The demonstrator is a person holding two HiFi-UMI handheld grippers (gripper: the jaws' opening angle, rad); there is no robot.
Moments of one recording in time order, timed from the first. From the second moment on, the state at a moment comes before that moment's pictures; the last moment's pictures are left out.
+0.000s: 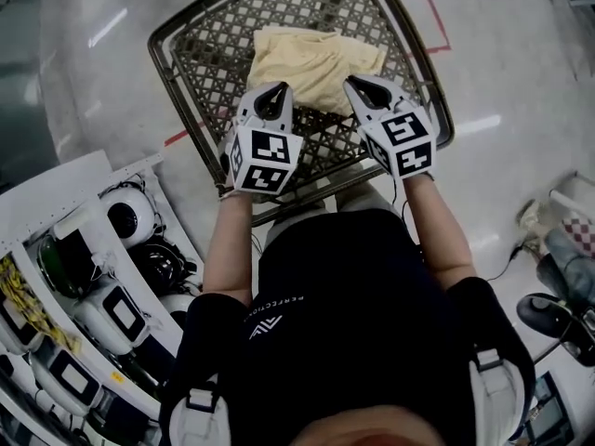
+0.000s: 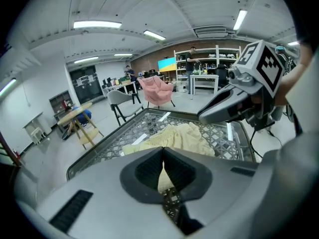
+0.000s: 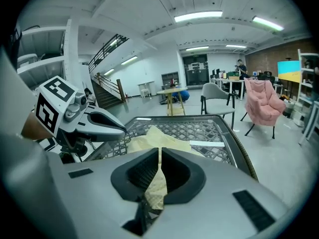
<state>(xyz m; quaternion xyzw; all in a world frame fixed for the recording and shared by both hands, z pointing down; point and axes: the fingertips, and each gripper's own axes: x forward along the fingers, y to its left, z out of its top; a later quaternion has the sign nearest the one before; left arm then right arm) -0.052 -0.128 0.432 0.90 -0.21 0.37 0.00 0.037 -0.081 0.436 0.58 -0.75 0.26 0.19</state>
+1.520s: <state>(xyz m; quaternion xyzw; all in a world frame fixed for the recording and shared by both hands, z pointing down) -0.109 -0.080 0.410 0.90 -0.24 0.35 0.04 -0.025 -0.038 0.402 0.57 -0.77 0.25 0.15</state>
